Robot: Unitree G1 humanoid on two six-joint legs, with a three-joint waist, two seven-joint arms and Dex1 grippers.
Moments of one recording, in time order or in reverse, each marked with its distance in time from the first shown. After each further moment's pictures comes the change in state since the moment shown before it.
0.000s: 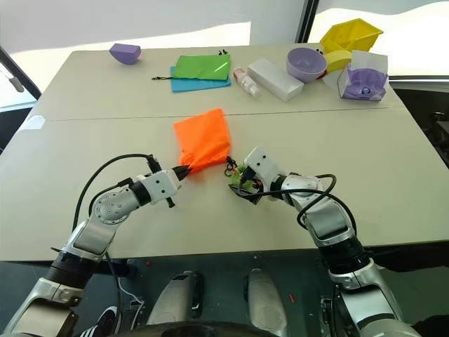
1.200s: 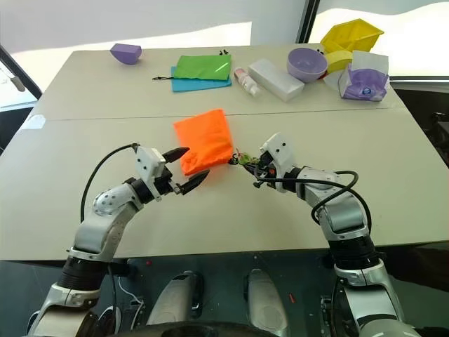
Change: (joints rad) left arm 0.020 -0.116 0.157 -0.198 -0.647 0.491 -0.199; right arm -0.004 0.007 -0.175 -0.008 0.163 0.036 0.050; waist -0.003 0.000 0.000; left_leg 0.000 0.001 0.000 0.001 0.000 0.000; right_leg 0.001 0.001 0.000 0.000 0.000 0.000
